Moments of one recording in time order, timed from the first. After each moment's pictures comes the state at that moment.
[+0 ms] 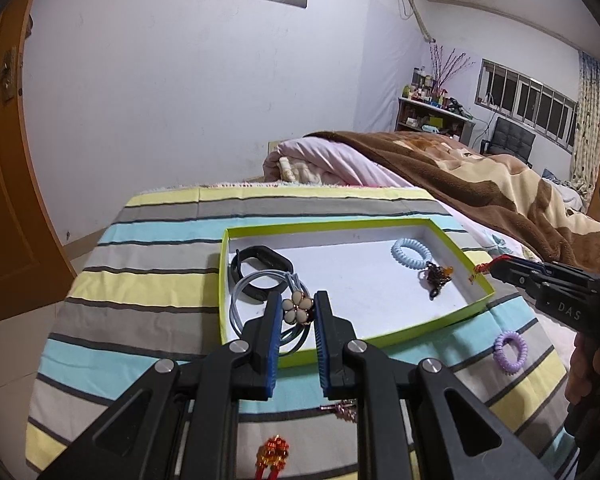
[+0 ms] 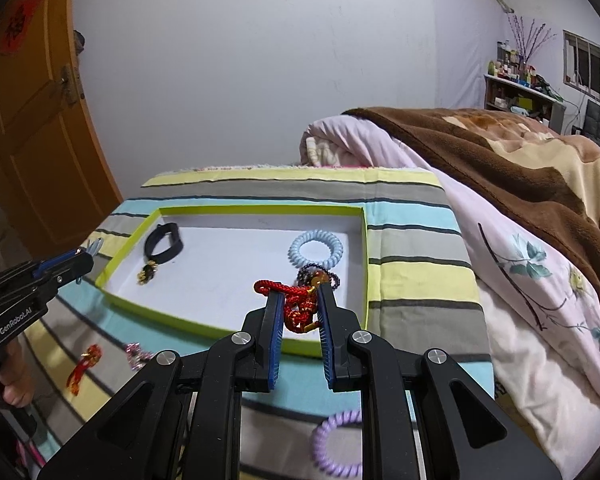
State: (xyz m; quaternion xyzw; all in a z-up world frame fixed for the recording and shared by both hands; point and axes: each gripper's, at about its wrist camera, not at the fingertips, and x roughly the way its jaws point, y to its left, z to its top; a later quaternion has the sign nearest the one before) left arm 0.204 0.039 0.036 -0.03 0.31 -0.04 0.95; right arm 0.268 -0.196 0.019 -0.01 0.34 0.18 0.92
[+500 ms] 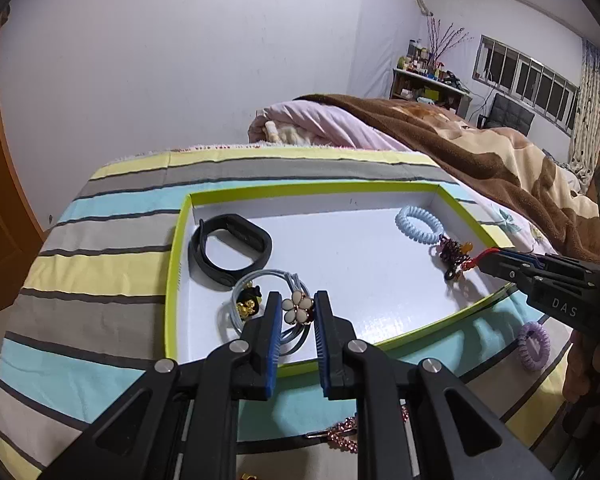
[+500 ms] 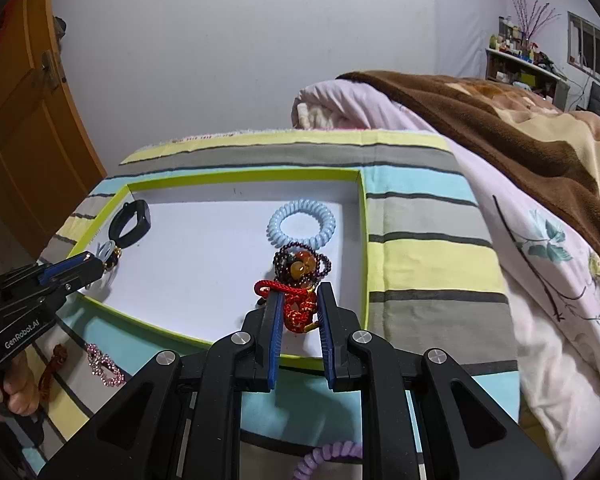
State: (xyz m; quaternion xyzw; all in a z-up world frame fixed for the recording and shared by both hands) left arm 0.239 0.025 -0.001 -0.03 0.36 -0.06 0.93; right arm 0.299 -0.192 -0.016 -0.01 0.39 0.18 0.90
